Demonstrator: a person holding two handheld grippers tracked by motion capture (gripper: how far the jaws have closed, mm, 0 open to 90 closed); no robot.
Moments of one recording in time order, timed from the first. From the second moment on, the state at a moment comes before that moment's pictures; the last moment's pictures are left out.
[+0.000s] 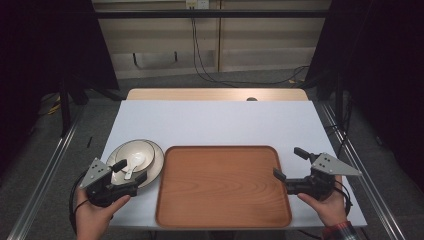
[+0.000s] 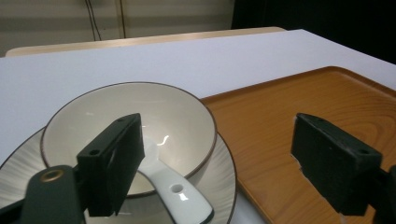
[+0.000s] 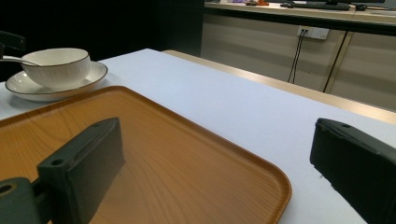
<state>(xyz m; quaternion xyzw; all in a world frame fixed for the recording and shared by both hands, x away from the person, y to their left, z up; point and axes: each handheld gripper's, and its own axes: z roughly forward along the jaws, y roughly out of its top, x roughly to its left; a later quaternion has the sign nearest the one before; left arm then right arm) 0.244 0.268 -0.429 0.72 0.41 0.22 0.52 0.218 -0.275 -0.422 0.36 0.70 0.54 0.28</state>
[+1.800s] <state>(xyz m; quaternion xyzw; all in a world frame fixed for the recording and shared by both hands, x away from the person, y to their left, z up) 0.231 0.279 -0.434 0.72 0.47 0.20 0.46 0.225 -0.273 -0.423 0.36 0.70 0.55 0.28</state>
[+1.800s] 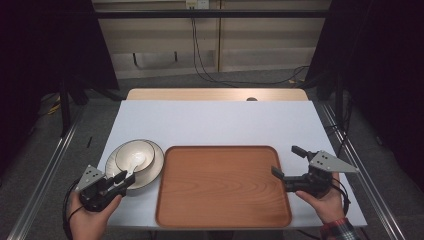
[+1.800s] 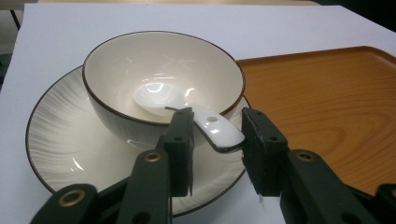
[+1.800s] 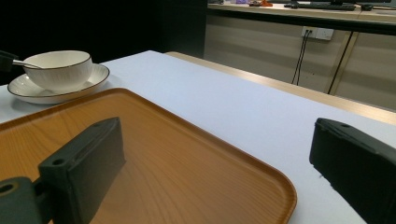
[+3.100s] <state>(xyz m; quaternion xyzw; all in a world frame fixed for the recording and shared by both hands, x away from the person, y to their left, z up) 0.272 0.288 -0.411 0.66 0.49 0.21 0.52 0.224 -0.273 -0.423 0.36 0.70 0.55 0.27</state>
